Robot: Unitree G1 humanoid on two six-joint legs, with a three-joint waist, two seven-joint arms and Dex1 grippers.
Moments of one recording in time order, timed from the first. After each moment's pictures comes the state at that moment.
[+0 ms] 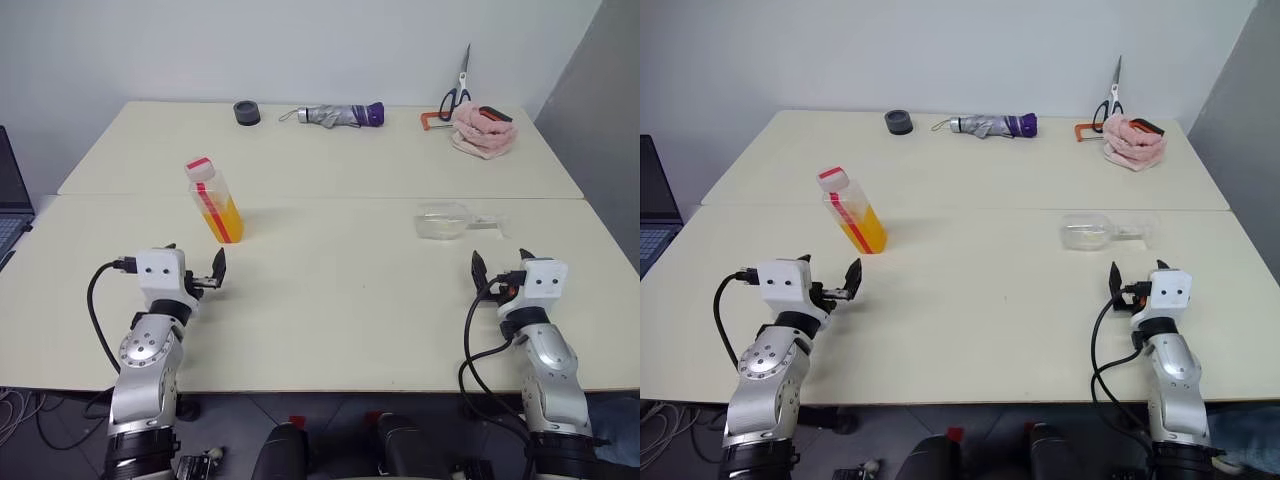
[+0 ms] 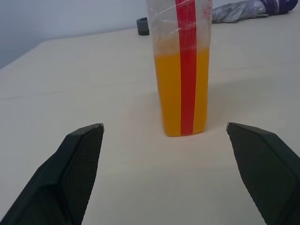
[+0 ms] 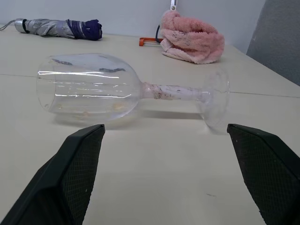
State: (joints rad) left arm -0.09 0.35 0.27 -0.06 -0.18 0.13 -0.21; right arm -0.06 -0.23 -0.23 -0.04 0.14 -0.01 0.17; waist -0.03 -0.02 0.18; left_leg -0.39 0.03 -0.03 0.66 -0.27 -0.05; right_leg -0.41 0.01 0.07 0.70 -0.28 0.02
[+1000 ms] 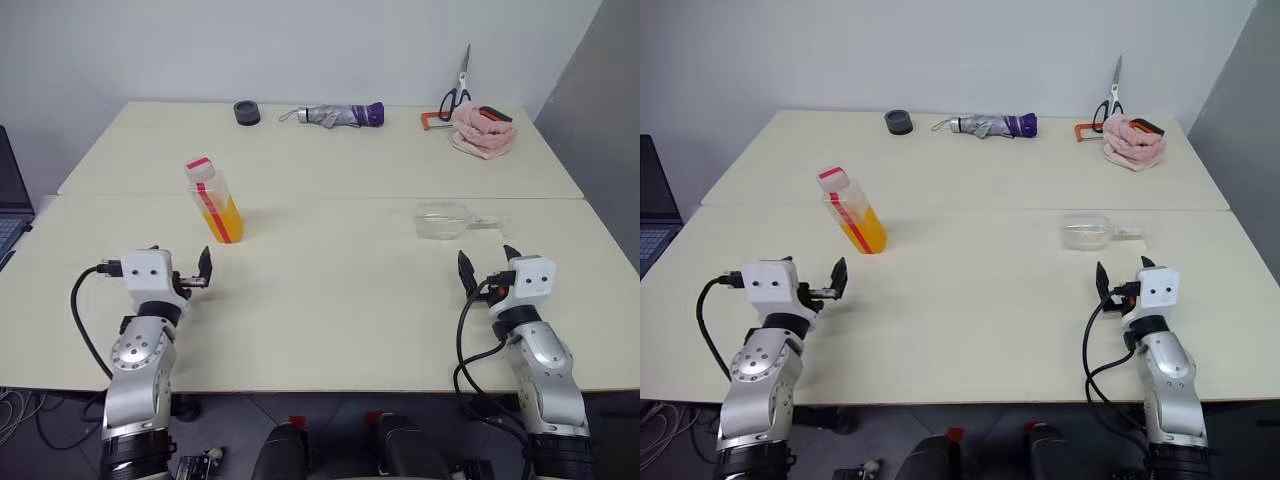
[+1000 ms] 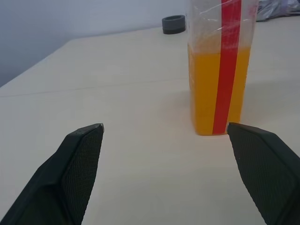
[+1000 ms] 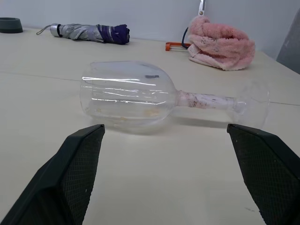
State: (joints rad) left arm -0.08 0.35 0.31 -0.07 -0.17 0.15 -0.15; right arm -0.05 -0.23 -0.19 -0.09 0.15 0.01 0.24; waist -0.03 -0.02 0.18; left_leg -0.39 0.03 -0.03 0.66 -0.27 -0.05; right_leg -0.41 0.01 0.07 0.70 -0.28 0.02
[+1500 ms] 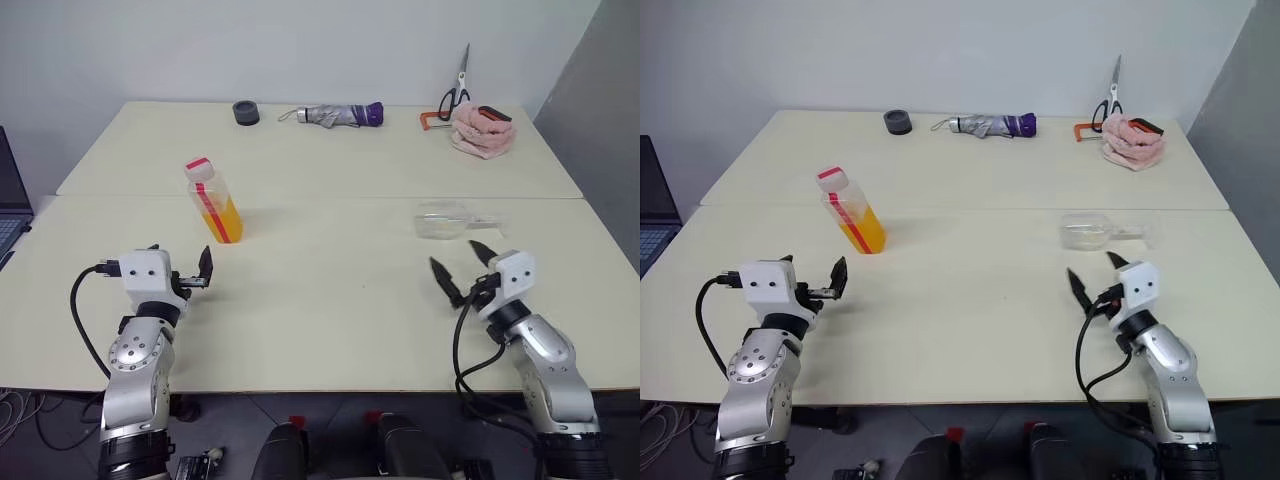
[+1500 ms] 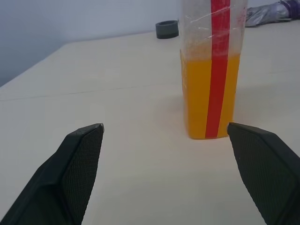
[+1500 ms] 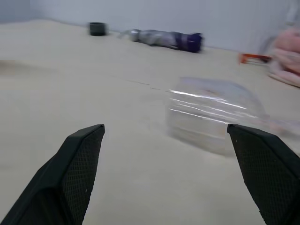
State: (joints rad) left arm -0.08 0.35 0.32 -0.07 -0.18 0.14 -0.19; right arm -0.06 -0.37 -0.07 -0.22 0.28 0.12 0.53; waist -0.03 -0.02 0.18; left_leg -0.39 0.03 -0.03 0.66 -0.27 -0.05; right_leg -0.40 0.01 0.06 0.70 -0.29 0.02
